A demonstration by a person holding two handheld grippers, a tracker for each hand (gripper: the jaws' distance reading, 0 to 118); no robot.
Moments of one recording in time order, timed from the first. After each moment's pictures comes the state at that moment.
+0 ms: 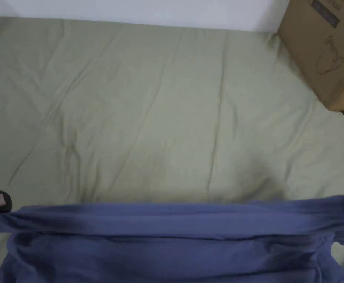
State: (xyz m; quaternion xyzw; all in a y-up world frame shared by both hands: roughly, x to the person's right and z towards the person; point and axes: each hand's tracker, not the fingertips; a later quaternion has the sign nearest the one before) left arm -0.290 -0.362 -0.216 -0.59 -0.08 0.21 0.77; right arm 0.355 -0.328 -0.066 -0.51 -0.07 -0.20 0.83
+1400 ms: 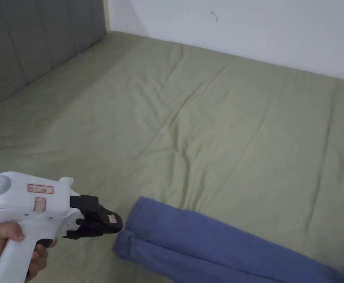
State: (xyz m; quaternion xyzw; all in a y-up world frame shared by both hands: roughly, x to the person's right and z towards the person) left arm -0.394 -0.464 -0.150 -0.54 -0.17 0.50 0.66; right arm 0.278 -0.342 -0.033 -0.61 -0.11 -0.12 0.78
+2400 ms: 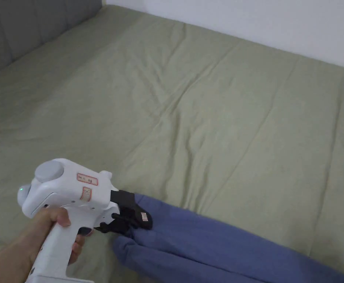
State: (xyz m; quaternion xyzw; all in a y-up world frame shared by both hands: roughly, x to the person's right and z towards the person) left arm -0.345 -0.495 -0.211 -0.60 -0.18 0.44 0.64; right arm 0.222 -0.344 -0.063 -0.62 -0.06 -0.12 0.78
